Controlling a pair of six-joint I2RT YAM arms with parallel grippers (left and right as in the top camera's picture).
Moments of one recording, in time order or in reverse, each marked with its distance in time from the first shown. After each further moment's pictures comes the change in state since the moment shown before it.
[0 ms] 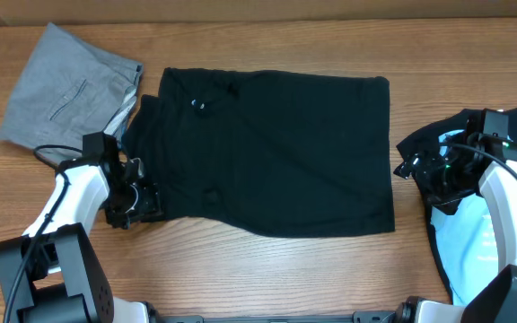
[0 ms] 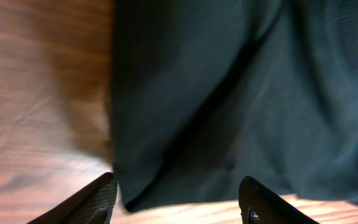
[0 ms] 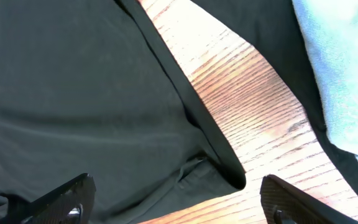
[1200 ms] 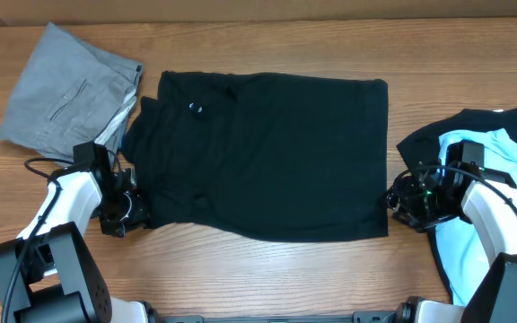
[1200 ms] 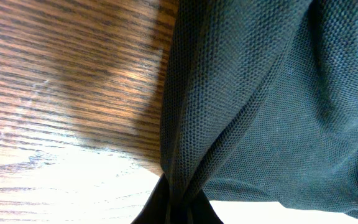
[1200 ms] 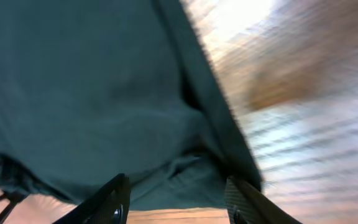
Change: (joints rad) left arm 0.073 0.000 -0.037 -0.014 -0.013 -0.003; right arm 0.010 0.002 -0.251 0.155 -0.190 -0.093
